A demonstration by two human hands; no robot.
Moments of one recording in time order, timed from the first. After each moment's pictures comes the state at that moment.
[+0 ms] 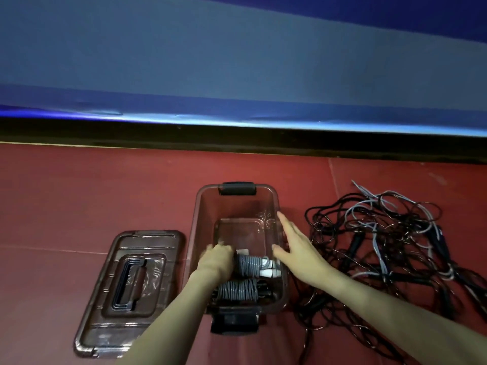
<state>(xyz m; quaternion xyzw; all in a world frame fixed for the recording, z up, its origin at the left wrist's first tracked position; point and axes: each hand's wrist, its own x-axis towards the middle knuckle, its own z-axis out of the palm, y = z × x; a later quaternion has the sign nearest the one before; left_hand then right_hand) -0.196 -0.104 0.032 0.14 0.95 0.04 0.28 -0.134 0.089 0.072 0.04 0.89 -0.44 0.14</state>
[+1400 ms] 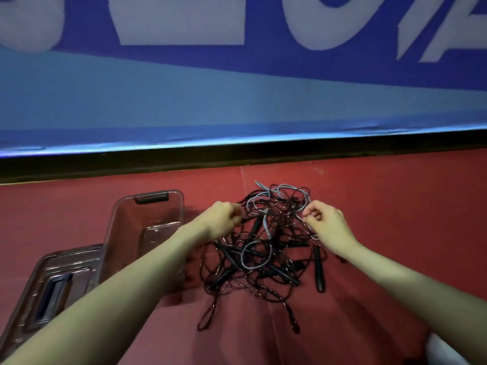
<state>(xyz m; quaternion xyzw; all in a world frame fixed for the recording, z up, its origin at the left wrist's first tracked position) -0.108 0.077 0.184 0.34 0.89 0.23 0.20 0.027 0.302 0.166 0.23 0.88 -0.39 -0.12</state>
